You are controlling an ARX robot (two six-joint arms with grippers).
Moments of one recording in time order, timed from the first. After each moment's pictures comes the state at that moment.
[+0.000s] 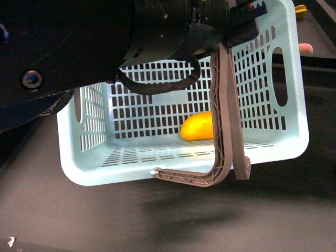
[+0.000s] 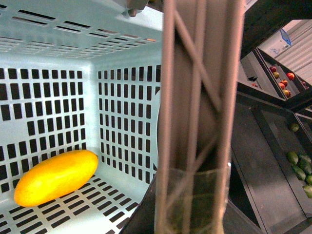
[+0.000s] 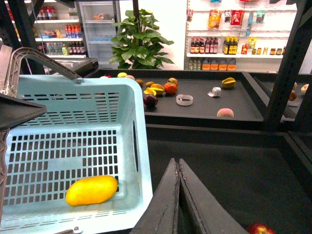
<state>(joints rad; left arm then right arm) -0.61 1.86 0.94 0.71 -0.02 -0.59 0.00 0.01 0.01 0.00 0.00 0.00</state>
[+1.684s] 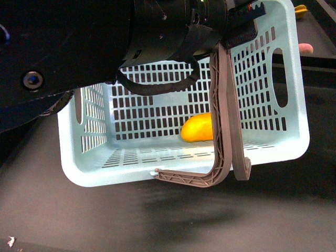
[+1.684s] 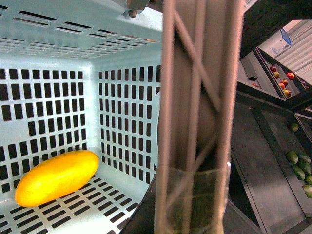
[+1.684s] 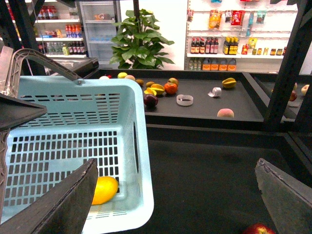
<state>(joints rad) -0.61 1.86 0.94 0.71 -0.02 -0.60 0.00 0.01 0.01 0.00 0.00 0.00</state>
